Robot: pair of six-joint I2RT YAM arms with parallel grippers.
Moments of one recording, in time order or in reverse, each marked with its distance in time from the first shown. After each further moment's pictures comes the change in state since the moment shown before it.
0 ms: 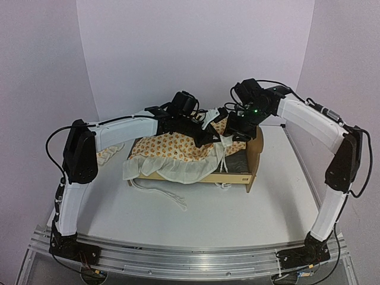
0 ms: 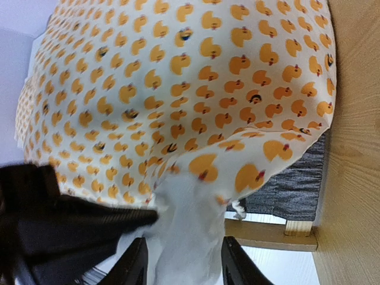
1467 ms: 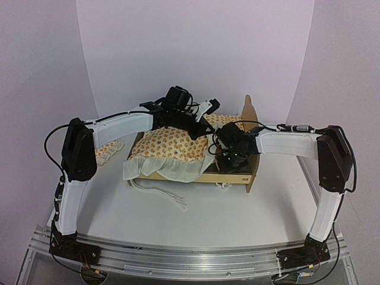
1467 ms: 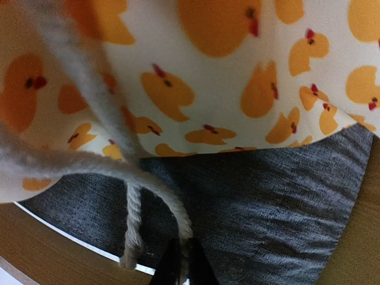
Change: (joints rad) left arm 0.056 0.003 0.031 -0.017 -0.068 -0.077; right arm 0.114 0.046 -0.458 0.381 0.269 -0.407
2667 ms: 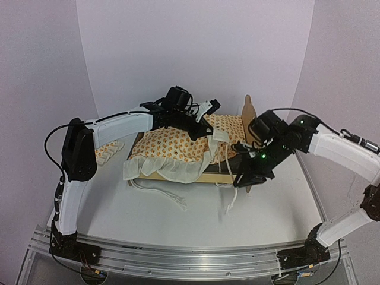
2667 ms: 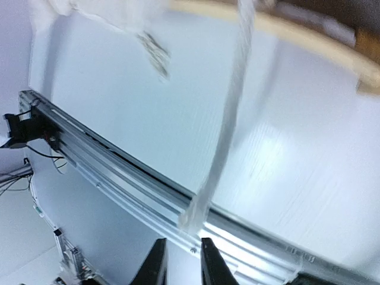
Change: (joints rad) left arm 0.000 0.000 -0.002 -0.001 0.029 0.001; right arm 0.043 -0.486 -0.063 -0.421 -0.557 0.250
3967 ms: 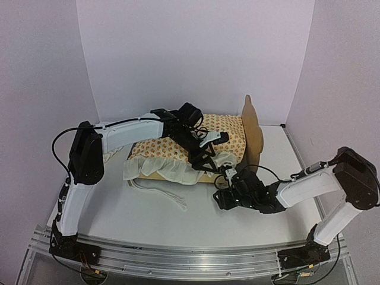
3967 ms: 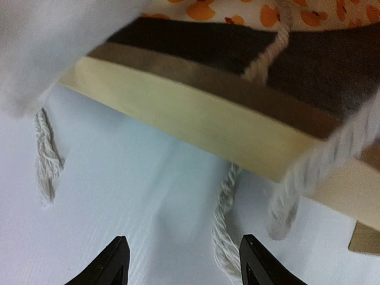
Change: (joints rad) left arm -0.067 0.058 0.034 -0.335 0.136 0.318; right arm 0.181 0.202 -0.716 1.311 0.609 -0.132
